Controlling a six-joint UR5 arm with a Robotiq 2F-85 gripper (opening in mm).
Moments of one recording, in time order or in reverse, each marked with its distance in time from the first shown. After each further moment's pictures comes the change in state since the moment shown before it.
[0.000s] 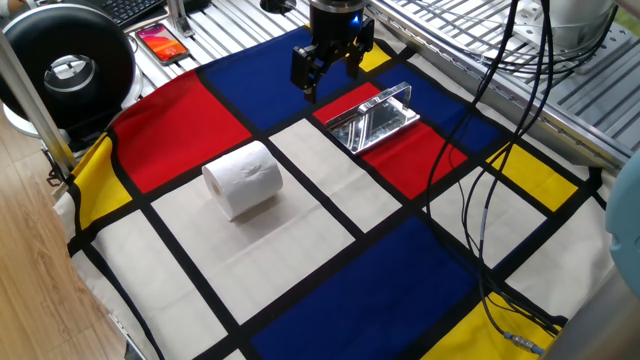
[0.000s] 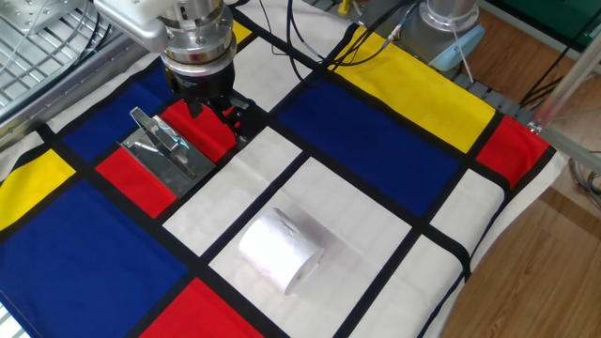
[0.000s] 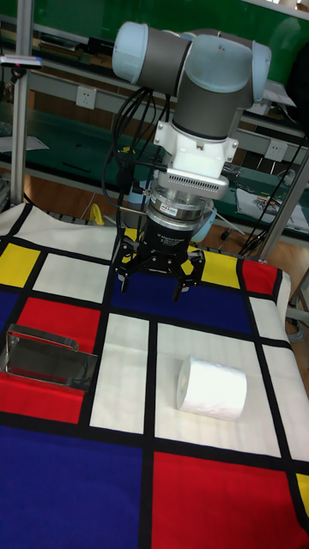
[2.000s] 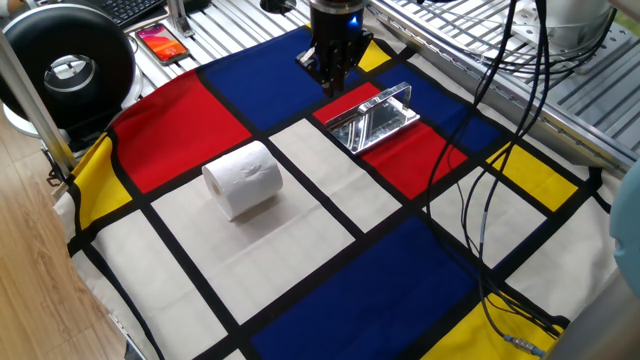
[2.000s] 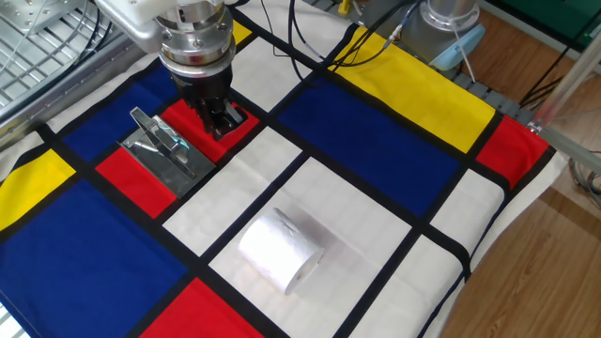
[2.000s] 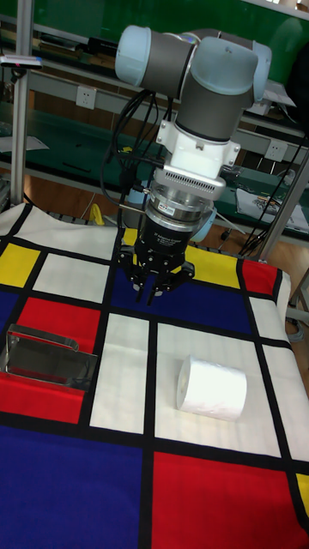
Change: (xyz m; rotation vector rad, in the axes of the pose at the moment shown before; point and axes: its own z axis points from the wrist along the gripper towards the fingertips) arm -0.004 -0.008 0.001 0.041 -0.017 0.094
